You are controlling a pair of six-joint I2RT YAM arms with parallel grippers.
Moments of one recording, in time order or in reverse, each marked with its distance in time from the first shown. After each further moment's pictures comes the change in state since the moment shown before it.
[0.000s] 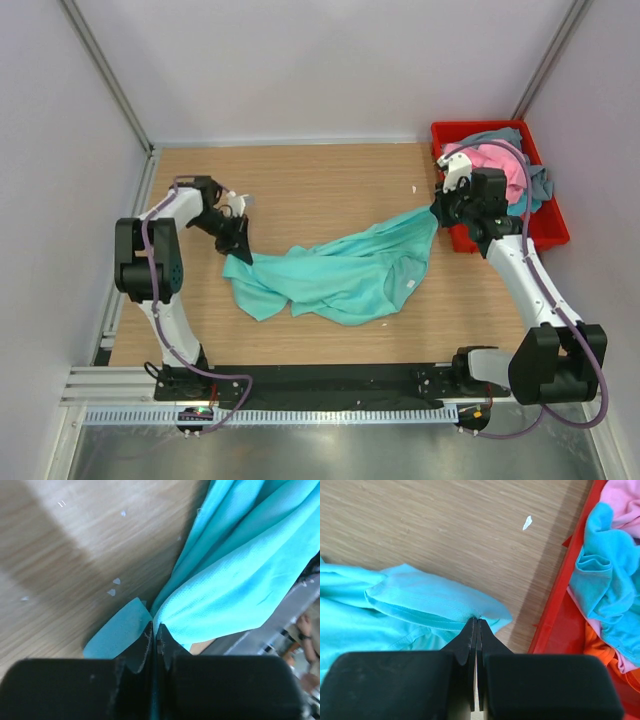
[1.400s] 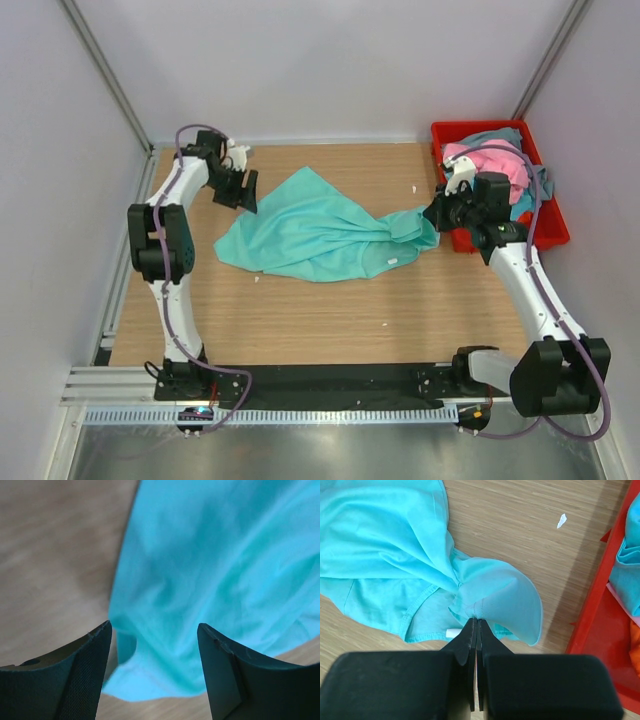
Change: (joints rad) left arm -0.029 0.149 0.423 0.131 -0.266 -0.017; right arm 0.000 -0.064 -0.020 -0.009 -0.093 0.152
